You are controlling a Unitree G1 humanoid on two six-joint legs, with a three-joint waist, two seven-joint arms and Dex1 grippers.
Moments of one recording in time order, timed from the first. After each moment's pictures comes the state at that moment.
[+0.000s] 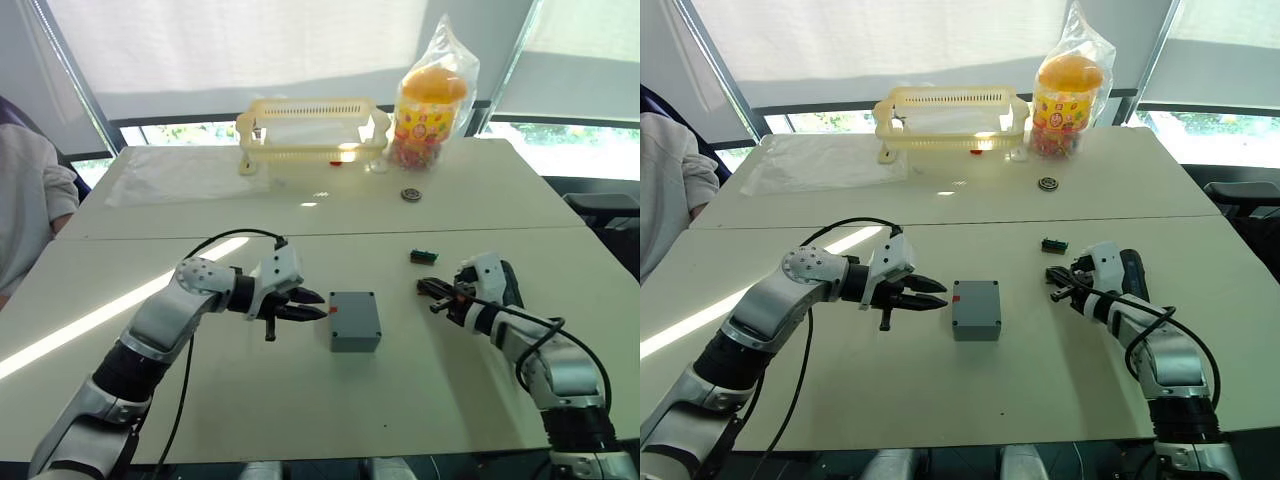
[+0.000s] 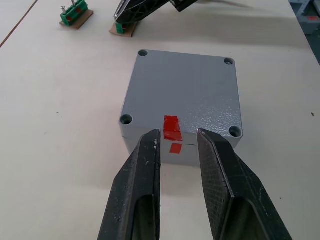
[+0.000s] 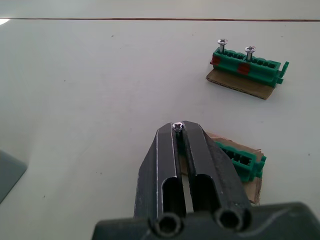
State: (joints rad) left arm -0.60 0.61 -0.29 -0.16 -0.30 0.56 -1.12; right arm -0.27 -0.53 -0.13 -0.02 0.34 0.54 0.55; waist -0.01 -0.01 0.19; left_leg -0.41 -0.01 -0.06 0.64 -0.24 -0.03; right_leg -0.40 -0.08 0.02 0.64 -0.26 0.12
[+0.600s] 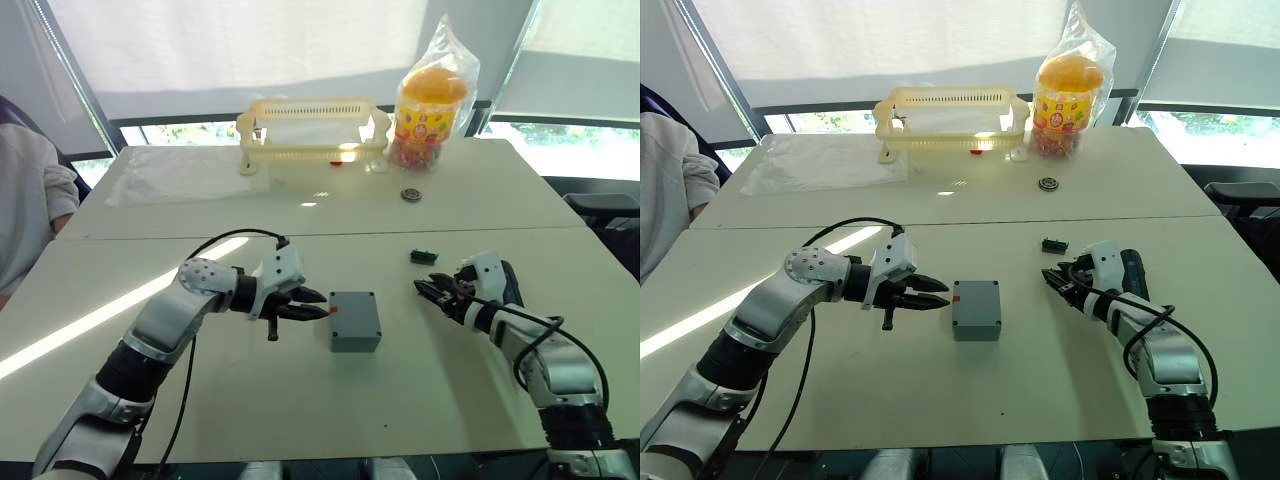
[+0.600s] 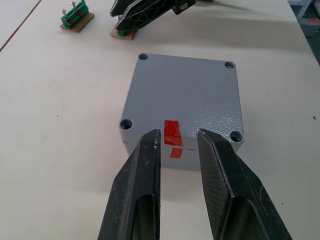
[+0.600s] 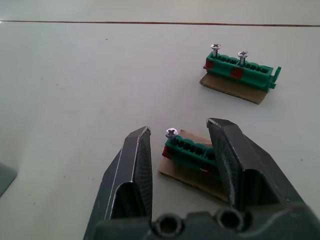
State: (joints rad) left arm -0.60 0.60 -0.29 -0.16 -0.29 0.56 -1.12; right arm -0.28 -0.52 -0.13 0.00 0.33 0.53 0.54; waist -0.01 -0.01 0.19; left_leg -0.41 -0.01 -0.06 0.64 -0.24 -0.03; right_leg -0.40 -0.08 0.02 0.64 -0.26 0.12
